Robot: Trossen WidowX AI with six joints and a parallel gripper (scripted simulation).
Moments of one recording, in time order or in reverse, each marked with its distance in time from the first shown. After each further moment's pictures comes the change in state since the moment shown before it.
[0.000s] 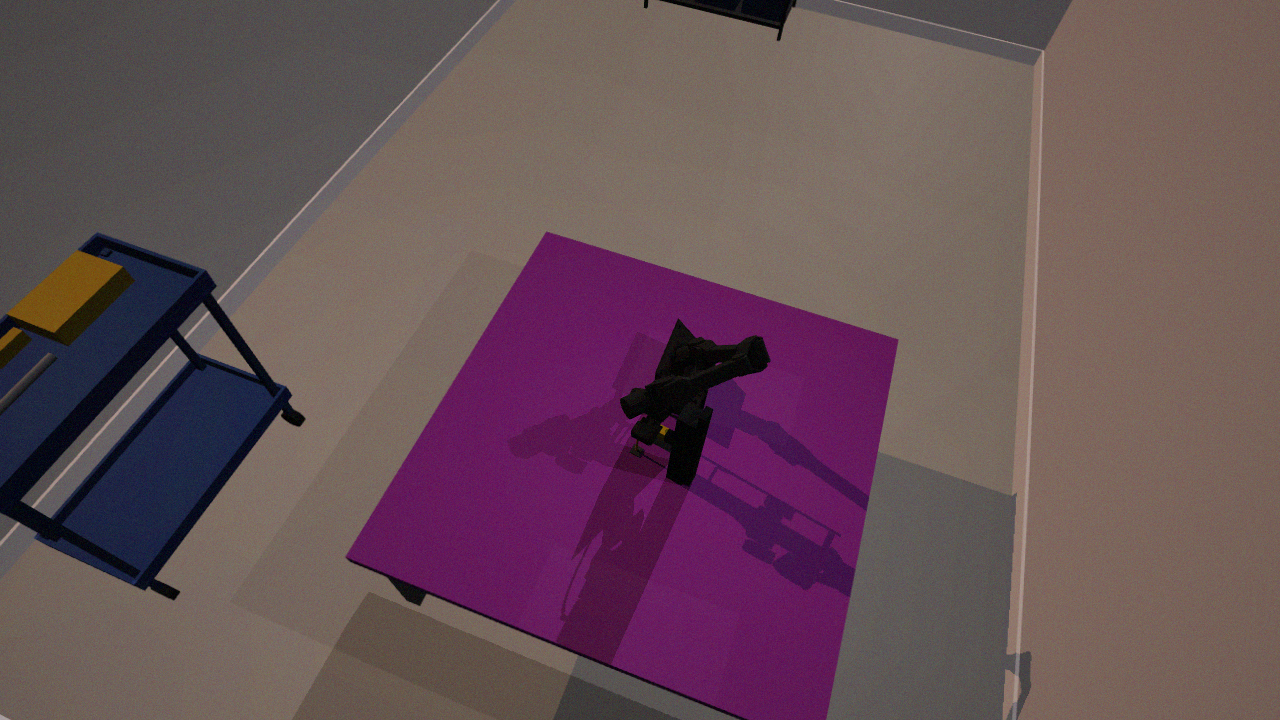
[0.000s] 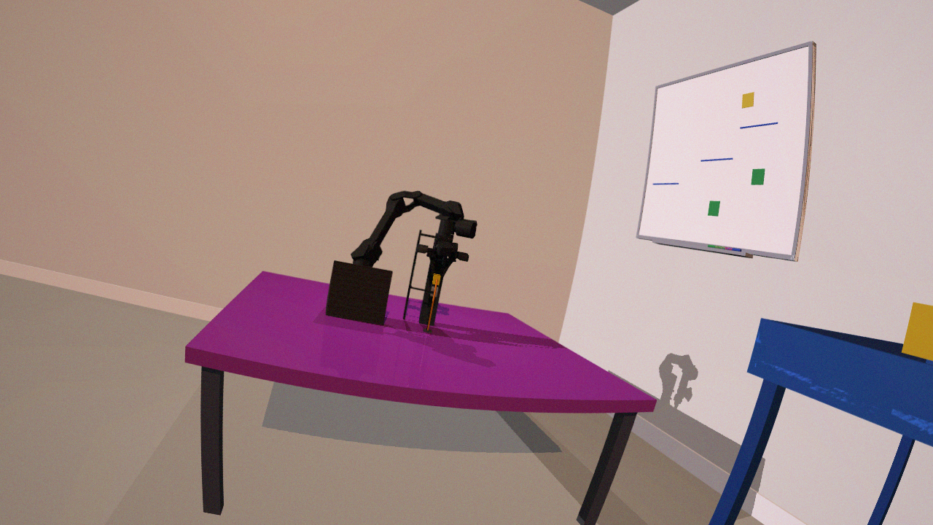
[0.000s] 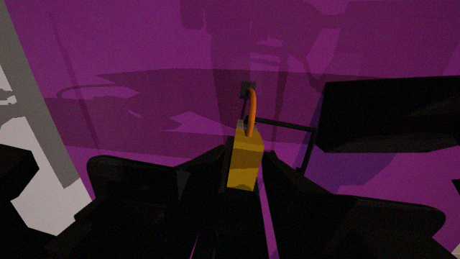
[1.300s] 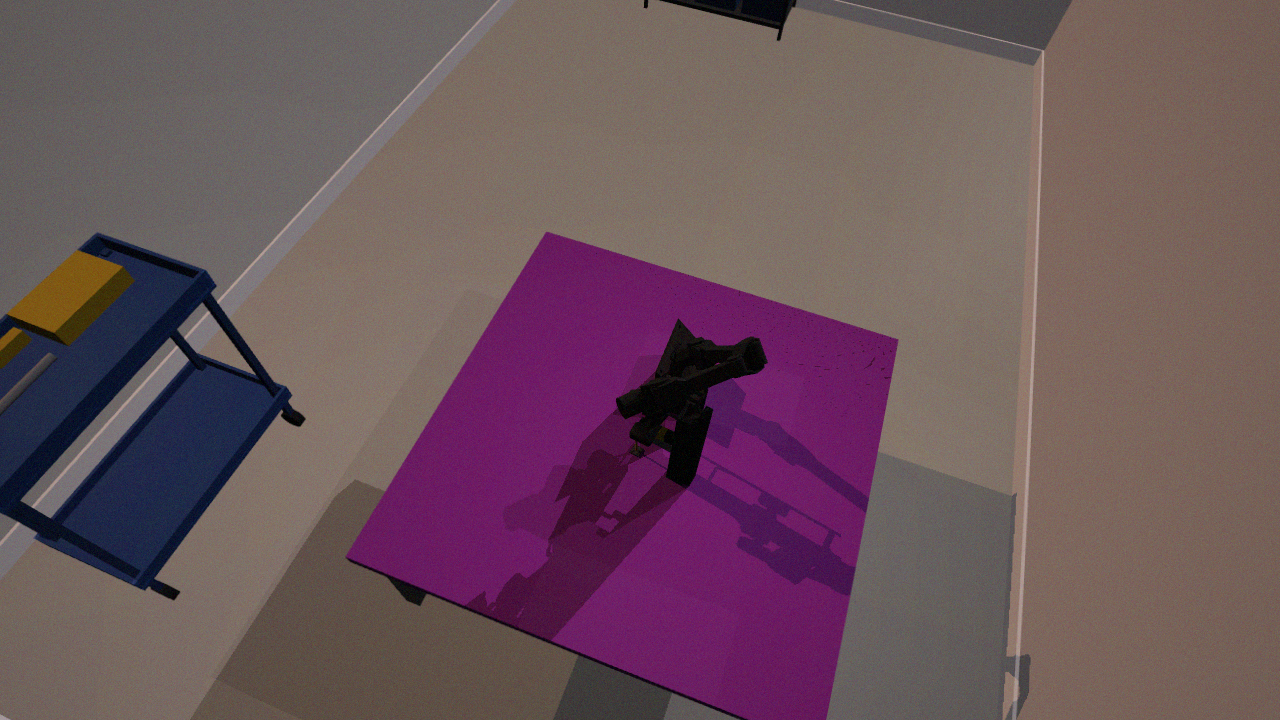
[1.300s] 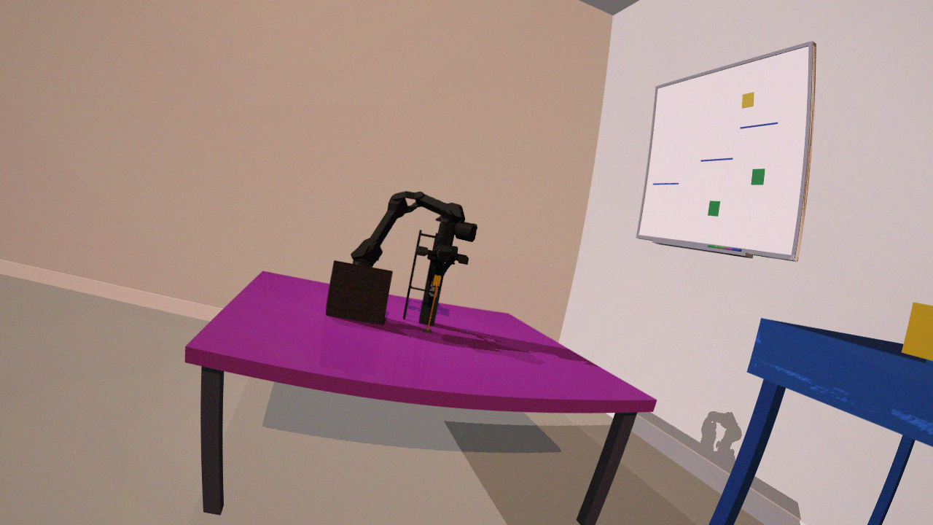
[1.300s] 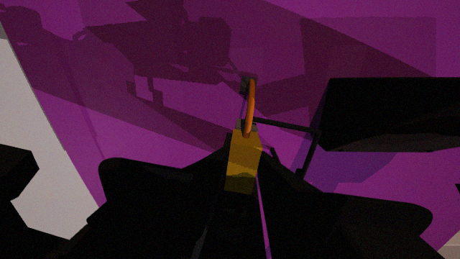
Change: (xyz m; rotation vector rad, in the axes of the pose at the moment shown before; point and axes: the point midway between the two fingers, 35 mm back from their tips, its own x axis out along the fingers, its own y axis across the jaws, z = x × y) arm 0.009 0.000 0.003 -0.009 0.055 -0.013
